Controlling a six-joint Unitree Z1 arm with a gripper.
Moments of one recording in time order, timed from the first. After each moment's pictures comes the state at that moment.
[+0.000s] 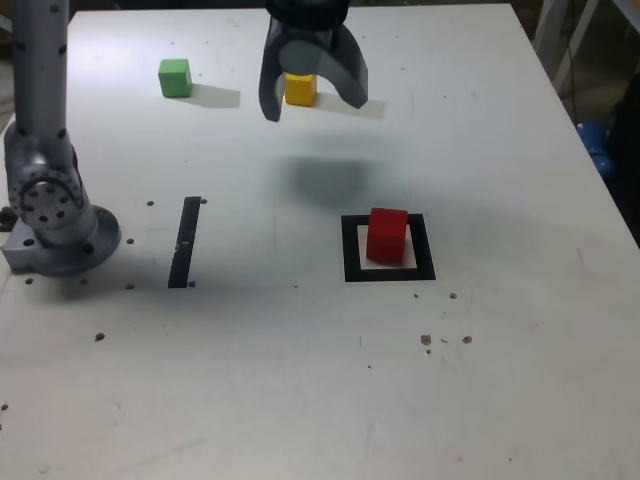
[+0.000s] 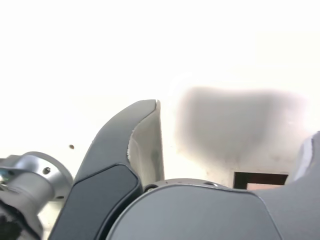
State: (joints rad) arm 0.39 1.87 -1.42 1.23 0.19 0.43
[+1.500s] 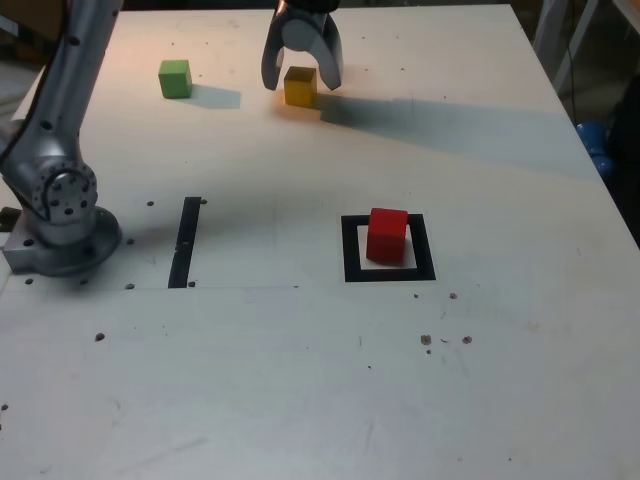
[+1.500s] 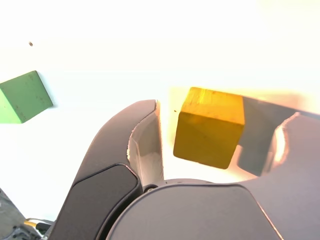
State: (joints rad) arm 0.74 2.20 -1.74 1.26 0.25 0.79
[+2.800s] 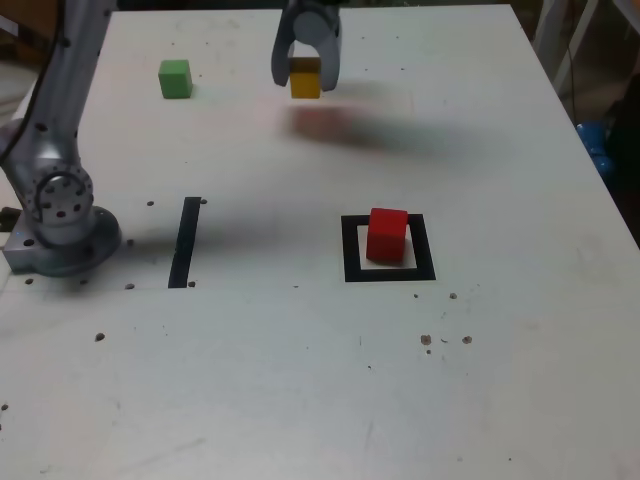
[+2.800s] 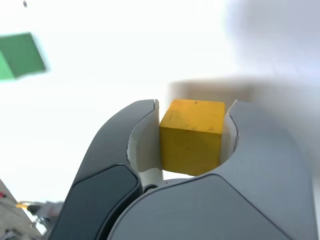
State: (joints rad) arm 0.60 2.11 -1.73 1.34 0.24 0.65
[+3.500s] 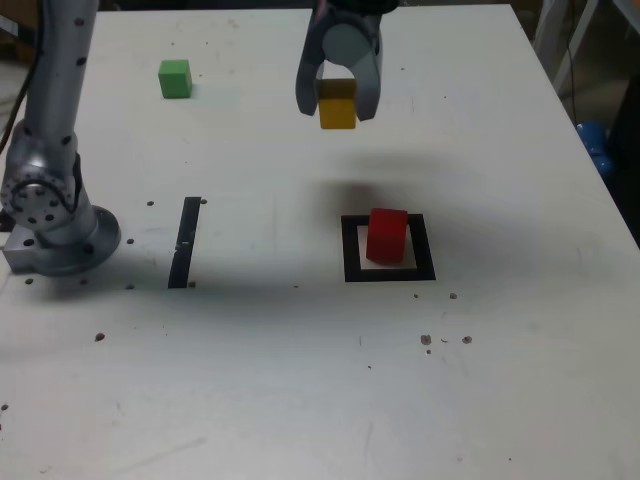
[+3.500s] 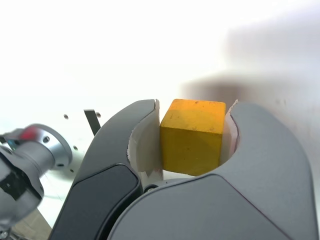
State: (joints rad) arm 0.20 2.00 -1.75 1.52 0.14 0.29
